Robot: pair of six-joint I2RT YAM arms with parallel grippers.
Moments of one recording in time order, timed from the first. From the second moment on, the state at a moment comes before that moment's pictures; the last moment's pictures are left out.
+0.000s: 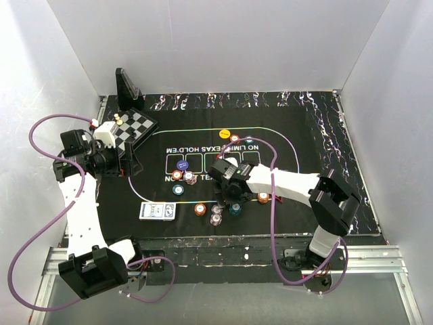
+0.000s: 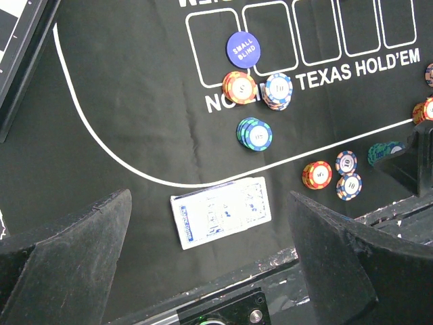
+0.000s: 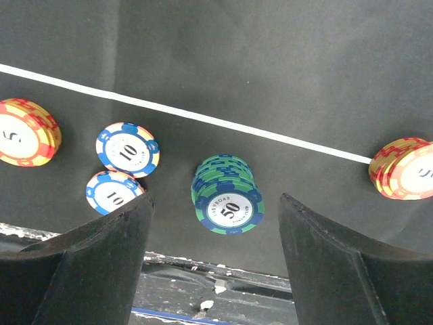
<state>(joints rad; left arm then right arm) 0.35 1.08 1.14 -1.00 0.60 0.28 1.03 1.70 1.19 -0.79 0.18 0.68</state>
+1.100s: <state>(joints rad) 0.35 1.08 1.14 -0.99 0.60 0.28 1.03 1.71 1.10 -0.71 0.14 0.72</state>
